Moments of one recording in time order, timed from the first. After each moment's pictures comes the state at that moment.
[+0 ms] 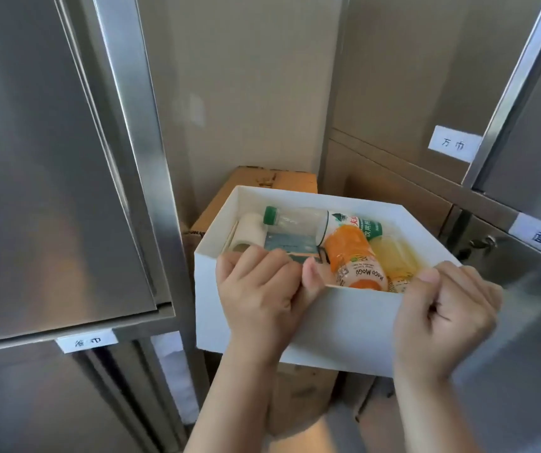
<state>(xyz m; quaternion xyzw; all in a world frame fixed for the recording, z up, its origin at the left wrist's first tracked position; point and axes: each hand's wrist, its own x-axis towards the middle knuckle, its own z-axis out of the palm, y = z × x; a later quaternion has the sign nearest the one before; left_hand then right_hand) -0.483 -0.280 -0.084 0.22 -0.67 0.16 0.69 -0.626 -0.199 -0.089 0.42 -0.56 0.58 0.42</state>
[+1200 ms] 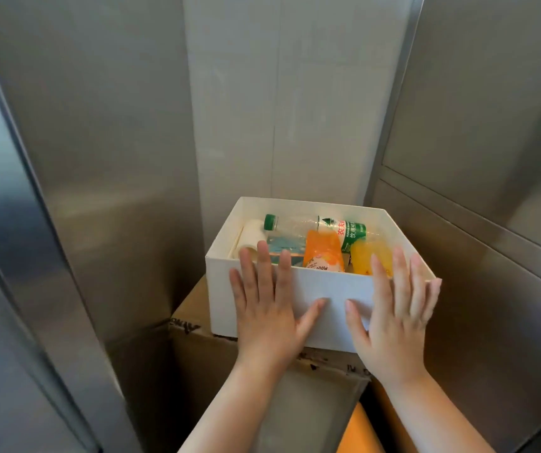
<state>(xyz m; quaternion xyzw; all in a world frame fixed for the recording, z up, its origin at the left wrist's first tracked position) -0.576 -0.541 -0.165 0.47 -0.75 0.18 0.42 -0.740 -0.487 -0.159 0.56 -0.62 0.36 0.42</state>
